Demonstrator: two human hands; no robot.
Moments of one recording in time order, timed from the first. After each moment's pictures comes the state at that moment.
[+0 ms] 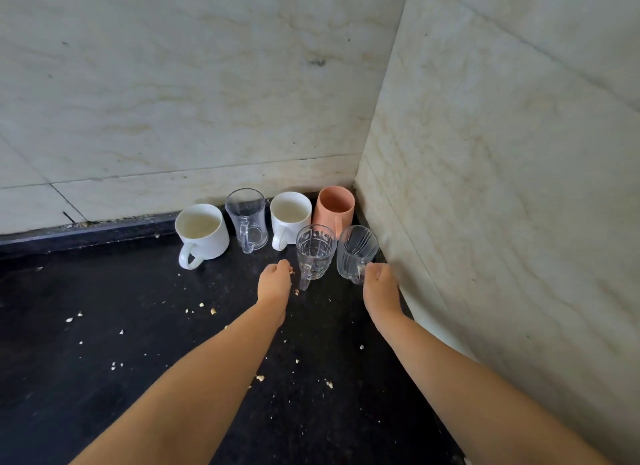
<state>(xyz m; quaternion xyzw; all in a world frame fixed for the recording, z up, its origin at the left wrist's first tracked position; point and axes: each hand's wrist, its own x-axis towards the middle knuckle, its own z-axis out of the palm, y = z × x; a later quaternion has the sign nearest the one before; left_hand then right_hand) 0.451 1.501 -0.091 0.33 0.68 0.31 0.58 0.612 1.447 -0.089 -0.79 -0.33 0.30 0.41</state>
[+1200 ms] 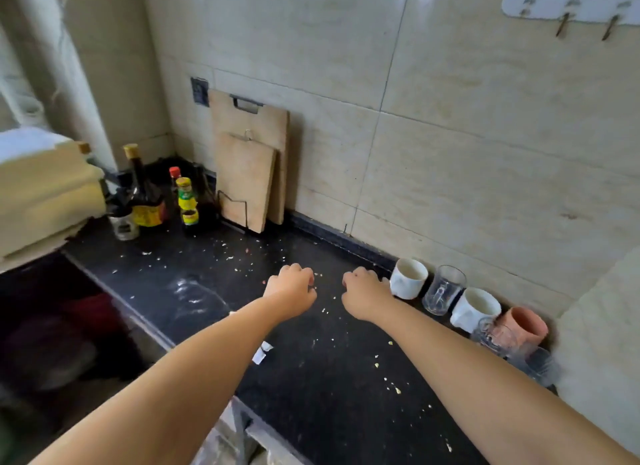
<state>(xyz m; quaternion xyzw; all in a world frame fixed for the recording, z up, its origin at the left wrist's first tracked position) 0.177 1.290 0.034 0.55 0.82 0.14 0.12 0.315 1.371 0.057 -0.43 -0.89 0.07 -0.09</state>
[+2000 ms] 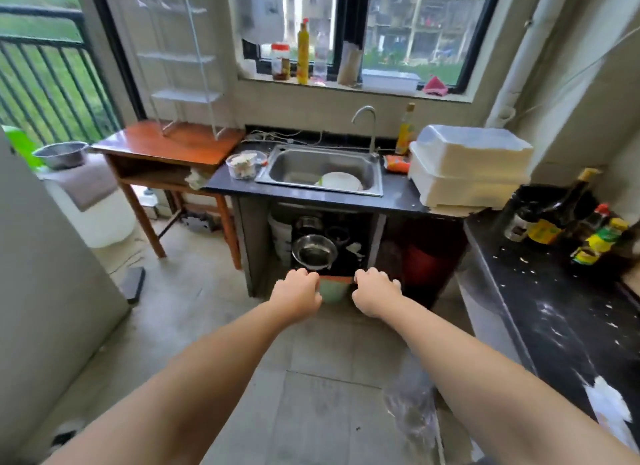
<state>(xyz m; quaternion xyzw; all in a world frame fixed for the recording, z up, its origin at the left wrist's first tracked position) 0.088 0.690 0.006 0.02 0.99 0.15 0.06 0.064 0.851 0.026 0.07 -0.99 0.04 -0.15</state>
